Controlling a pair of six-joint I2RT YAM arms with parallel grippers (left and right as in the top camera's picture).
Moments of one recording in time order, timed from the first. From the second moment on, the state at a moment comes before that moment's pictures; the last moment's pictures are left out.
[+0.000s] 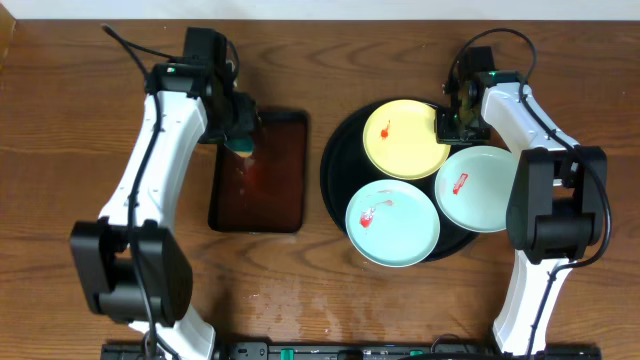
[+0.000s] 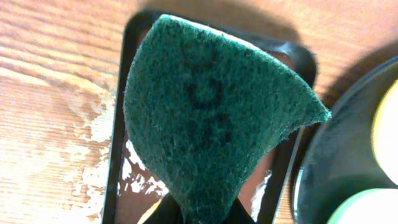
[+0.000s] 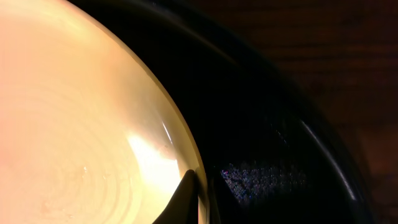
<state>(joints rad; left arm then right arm) -0.09 1.81 1.60 -1.05 0.09 -0.28 0.08 2.18 1.63 -0.86 -0.05 0.10</state>
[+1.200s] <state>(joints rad) -0.17 1.79 1.56 -1.00 0.02 -0.28 0.08 2.18 1.63 -0.86 -0.05 0.09</state>
